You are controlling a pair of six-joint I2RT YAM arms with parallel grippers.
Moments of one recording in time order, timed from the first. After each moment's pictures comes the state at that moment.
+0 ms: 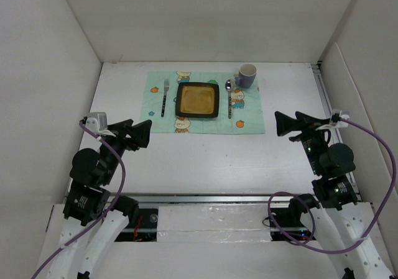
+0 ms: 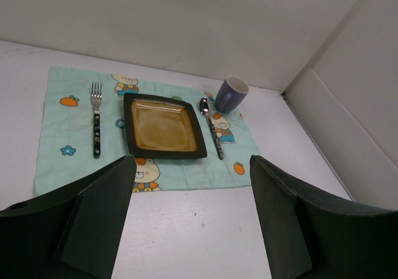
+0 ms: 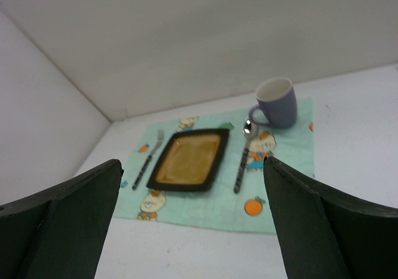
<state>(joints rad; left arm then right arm) -0.35 0.39 0.79 -0.35 -0.03 -0.43 0.28 0.44 0.63 0.02 0.06 0.45</state>
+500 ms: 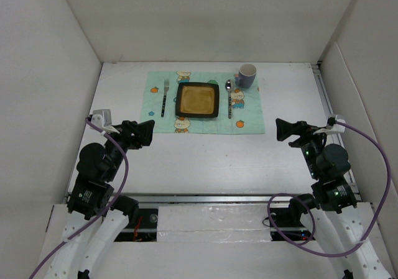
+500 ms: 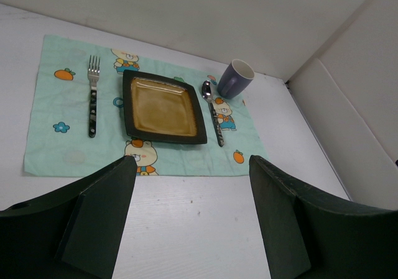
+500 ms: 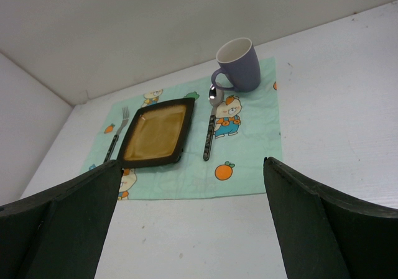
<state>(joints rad) -0.35 0.42 0.76 -0.35 -0.05 -0.50 0.28 0.36 0.58 -0.16 0.14 0.46</state>
